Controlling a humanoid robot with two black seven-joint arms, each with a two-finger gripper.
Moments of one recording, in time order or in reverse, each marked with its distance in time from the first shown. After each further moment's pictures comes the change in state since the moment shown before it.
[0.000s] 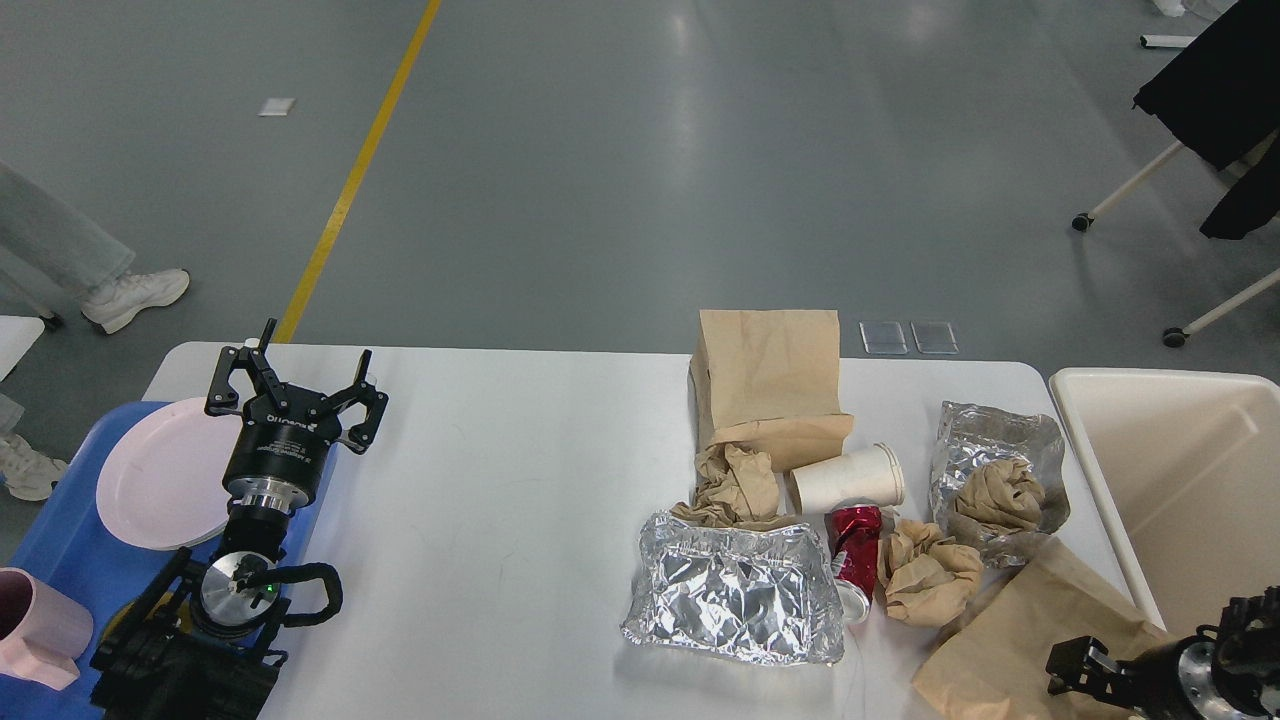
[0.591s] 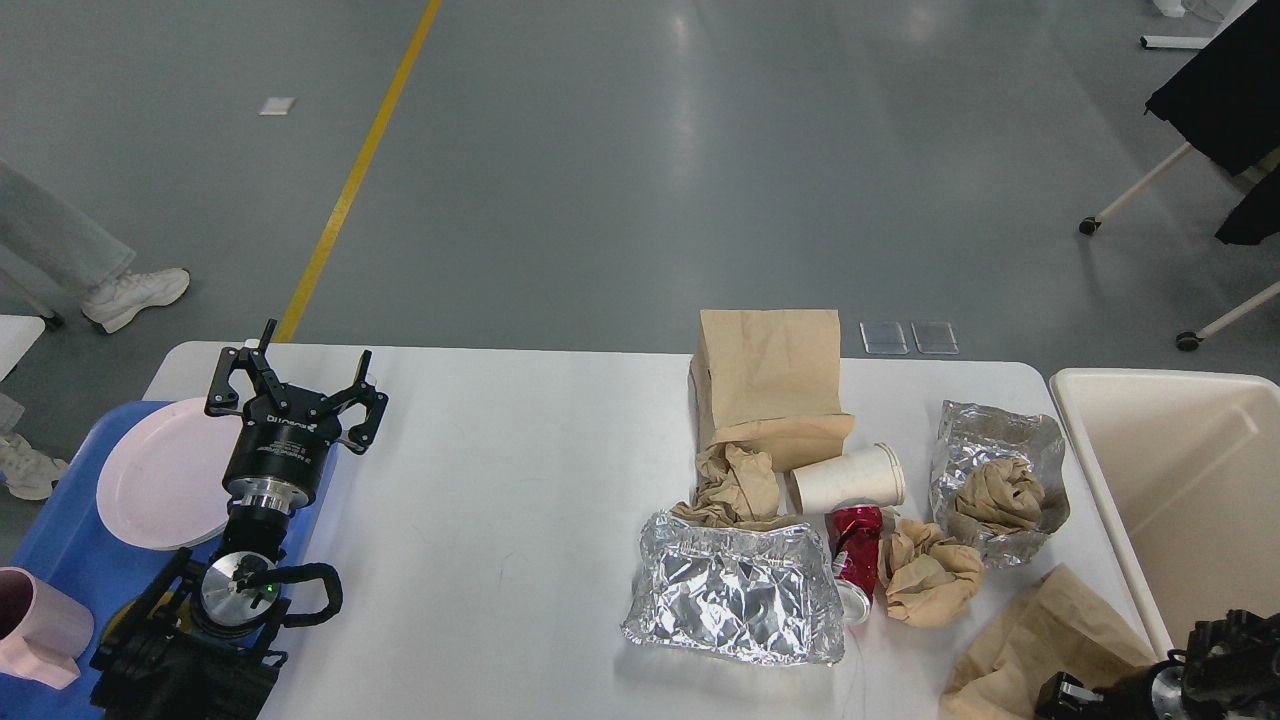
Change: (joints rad) left arm 0.000 0.000 0.000 0.000 0.000 0.000 0.000; right arm -0.073 0.071 0.003 -0.048 -0.004 -0.017 -0.009
